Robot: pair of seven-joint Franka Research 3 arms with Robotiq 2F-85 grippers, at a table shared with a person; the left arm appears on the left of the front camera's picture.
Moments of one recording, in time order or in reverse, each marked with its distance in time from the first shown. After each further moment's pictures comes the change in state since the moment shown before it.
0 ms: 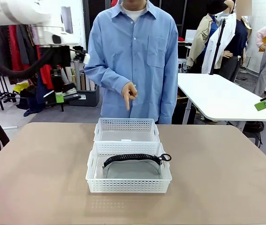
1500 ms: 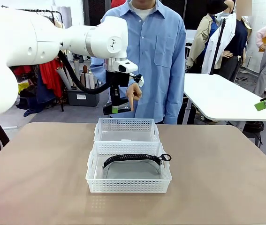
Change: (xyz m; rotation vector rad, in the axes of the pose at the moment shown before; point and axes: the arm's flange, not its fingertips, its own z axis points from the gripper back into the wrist) left arm 0.207 0.060 -0.094 0.086 0.022 -0.163; right arm 0.000 0.000 0.000 -0.001 0.001 0.000
